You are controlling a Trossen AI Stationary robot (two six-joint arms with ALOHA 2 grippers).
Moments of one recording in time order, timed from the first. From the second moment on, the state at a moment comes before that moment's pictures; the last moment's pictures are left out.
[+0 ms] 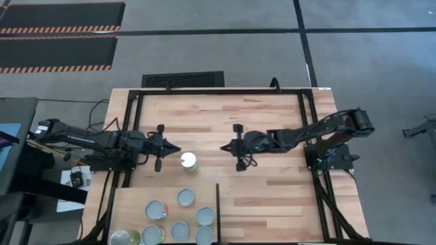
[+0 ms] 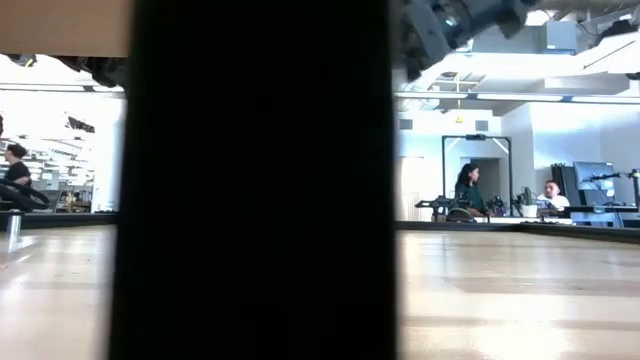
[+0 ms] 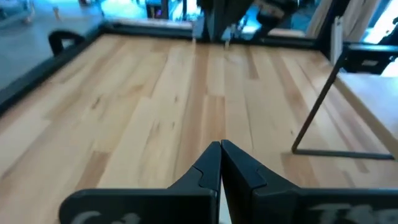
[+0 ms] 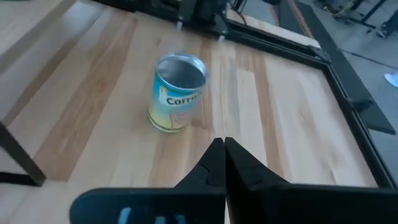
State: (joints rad) left arm -0.12 0.62 0.31 -0.02 -0.15 -0.13; right arm 0.10 1.52 0.92 0.13 0.18 -0.23
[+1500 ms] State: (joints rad) left arm -0.29 1.30 0.72 -0.42 -0.33 0.01; right arm -0.01 1.41 0.58 0.36 0.21 -0.12
